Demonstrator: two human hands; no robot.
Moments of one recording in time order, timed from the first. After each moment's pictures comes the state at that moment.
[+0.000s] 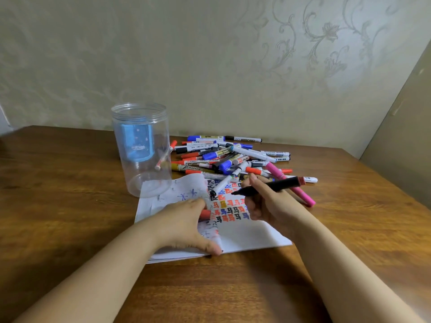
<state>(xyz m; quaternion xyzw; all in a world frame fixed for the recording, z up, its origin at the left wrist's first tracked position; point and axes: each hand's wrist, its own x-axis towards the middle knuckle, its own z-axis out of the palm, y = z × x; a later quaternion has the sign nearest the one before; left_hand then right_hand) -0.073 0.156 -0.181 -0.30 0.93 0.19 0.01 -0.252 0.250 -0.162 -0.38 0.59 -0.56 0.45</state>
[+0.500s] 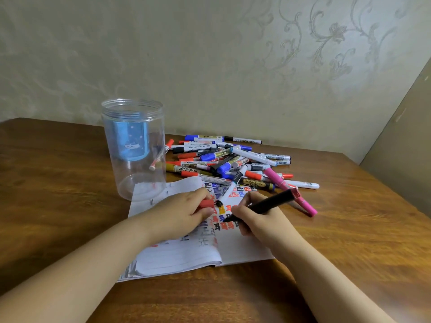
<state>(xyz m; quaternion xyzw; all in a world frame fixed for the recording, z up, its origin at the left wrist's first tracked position) -0.085 0.133 -0.185 -0.27 0.93 0.22 -0.10 -0.237 0.247 -0.182 -0.45 0.69 -0.49 0.30</state>
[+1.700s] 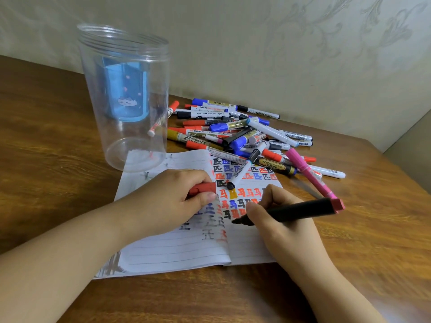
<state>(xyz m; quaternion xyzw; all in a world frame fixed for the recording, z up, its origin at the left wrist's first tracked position) -0.073 0.125 -0.201 -0.25 0.90 0.29 -0.21 -0.227 0.251 -0.197 -0.50 0.70 -0.48 0.15</state>
